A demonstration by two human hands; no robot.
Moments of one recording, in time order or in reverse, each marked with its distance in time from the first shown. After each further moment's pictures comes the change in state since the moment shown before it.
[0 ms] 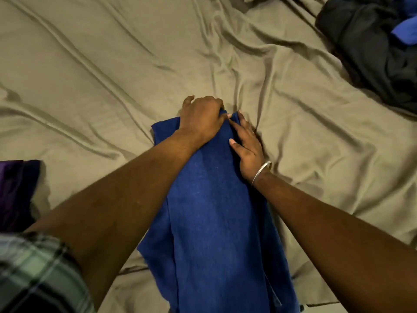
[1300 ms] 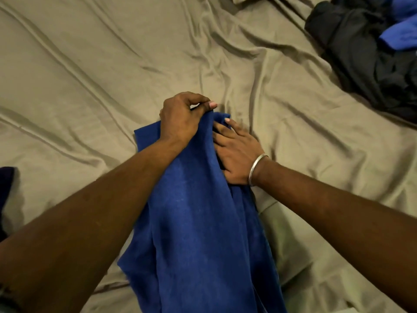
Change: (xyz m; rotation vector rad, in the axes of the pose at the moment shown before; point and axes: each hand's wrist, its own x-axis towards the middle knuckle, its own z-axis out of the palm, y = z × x) left_hand -0.001 -0.010 0.008 -0.739 0.338 -0.207; right_hand 0.020 -0.021 -0.027 -0.940 -0.291 -0.679
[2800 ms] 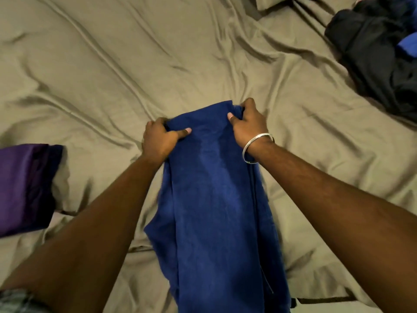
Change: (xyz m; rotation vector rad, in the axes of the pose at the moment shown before) left_hand -0.055 -0.044 -0.083 0.196 -0.029 -0.505; right_hand 0.045 -0.019 -0.041 0.931 0.168 0.992
